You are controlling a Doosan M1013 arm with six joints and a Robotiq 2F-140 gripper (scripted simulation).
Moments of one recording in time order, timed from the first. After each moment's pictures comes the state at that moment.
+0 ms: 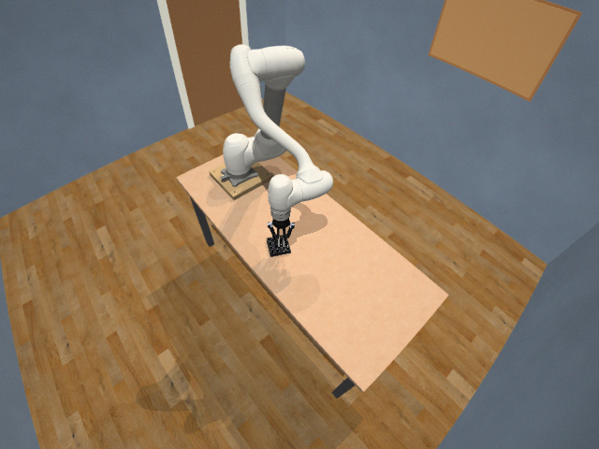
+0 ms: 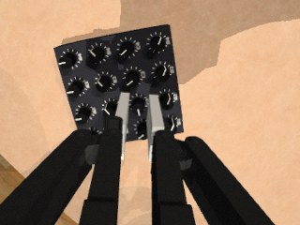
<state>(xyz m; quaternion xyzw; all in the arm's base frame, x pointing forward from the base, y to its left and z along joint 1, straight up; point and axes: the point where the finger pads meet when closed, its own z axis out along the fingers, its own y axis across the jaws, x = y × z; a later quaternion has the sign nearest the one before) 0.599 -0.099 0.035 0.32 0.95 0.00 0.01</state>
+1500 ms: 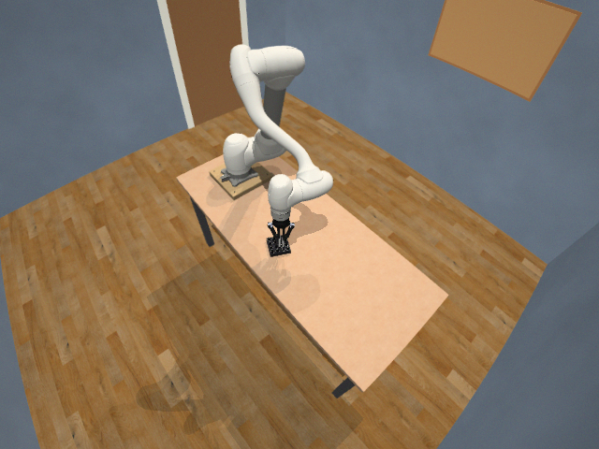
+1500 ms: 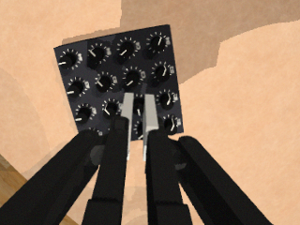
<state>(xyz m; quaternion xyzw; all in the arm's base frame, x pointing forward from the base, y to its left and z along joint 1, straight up) 0.599 -0.099 0.035 0.32 0.95 0.00 0.00</state>
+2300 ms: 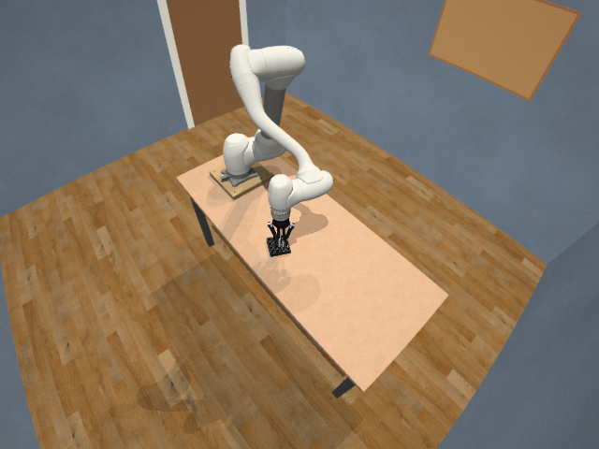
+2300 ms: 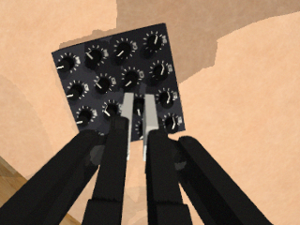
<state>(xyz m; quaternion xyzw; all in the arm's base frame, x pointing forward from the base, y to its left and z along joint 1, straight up) 0.599 -0.099 0.035 0.34 0.94 0.00 0.00</state>
